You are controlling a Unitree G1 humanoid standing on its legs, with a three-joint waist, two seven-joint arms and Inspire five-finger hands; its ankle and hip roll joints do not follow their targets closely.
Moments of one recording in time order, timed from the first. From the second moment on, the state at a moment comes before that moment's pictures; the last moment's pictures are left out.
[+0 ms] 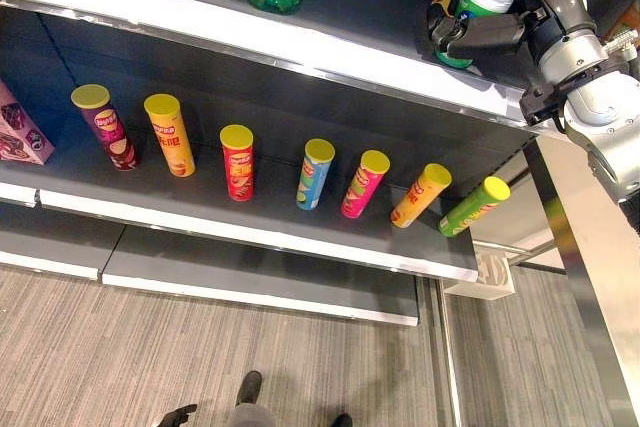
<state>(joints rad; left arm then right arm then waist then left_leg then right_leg) 0.15 0.38 -0.11 1.05 -0.12 -0.04 0.06 -1.20 -1.03 0.71 0.50 0.49 -0.14 -0.10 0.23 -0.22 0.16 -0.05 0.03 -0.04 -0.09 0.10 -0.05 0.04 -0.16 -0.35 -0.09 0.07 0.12</state>
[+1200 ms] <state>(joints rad) 0.20 0.33 -0.09 0.96 -0.03 -0.04 0.03 0.25 -0.48 -0.17 -0.19 0.69 -0.15 0.06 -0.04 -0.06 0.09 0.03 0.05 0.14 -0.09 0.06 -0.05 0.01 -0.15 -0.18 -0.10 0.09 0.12</state>
